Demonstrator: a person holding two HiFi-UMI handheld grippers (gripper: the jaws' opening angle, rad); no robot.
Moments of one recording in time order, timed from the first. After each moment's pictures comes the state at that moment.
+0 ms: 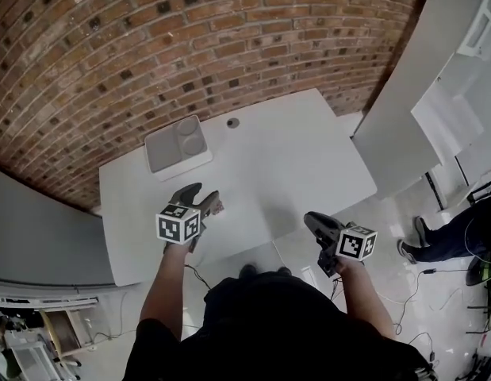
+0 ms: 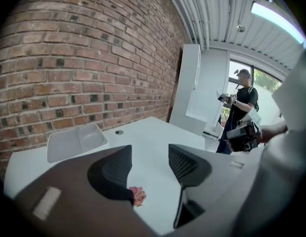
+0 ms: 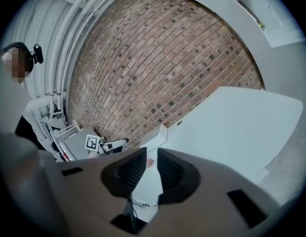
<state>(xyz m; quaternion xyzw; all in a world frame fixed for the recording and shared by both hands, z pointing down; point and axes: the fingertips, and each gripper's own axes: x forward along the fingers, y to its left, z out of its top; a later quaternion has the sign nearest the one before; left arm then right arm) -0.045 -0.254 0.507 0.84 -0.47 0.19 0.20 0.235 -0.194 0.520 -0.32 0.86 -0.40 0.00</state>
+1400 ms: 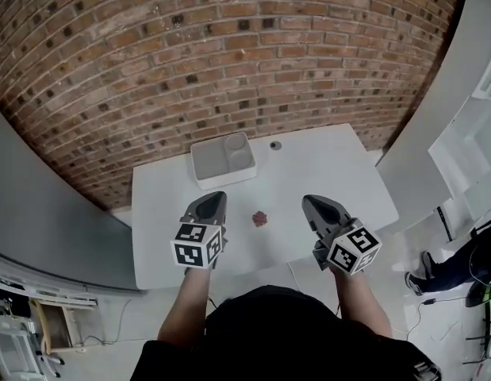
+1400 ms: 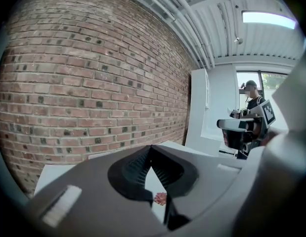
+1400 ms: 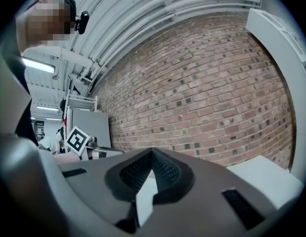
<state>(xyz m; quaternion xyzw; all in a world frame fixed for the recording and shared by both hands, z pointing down) -0.152 -0.196 0.387 0.80 -0.58 0.09 0.12 0.041 -0.192 0.340 -0.31 0.95 -0.08 0.01</state>
